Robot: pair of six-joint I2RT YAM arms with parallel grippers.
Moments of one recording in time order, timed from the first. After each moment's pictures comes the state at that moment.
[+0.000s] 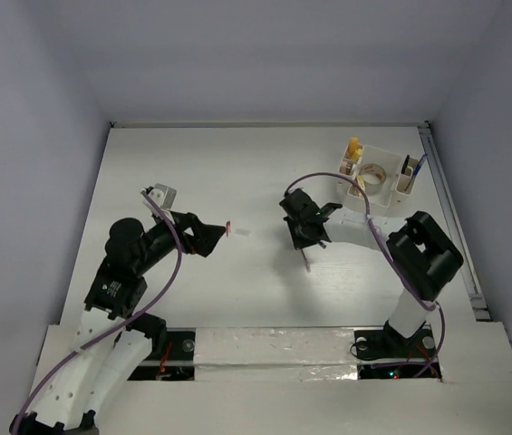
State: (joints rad) left arm -0.33 0.56 0.63 -0.26 0.37 -0.37; right arm 0.72 1.74 1.05 -0.42 0.19 0.38
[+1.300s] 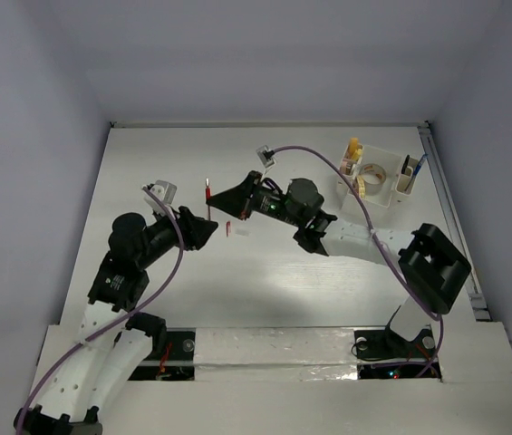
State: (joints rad) left arm -0.29 0.60 0.63 -0.25 0.39 -0.40; right arm 0.88 1.65 1.05 0.83 -0.37 0.88
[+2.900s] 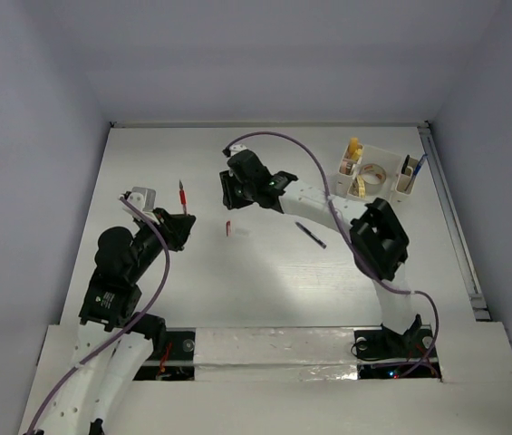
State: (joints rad) left arm -0.26 0.47 0.63 -0.29 0.23 -0.39; right arm 0.84 2.04 1.69 -0.31 0.05 0.40
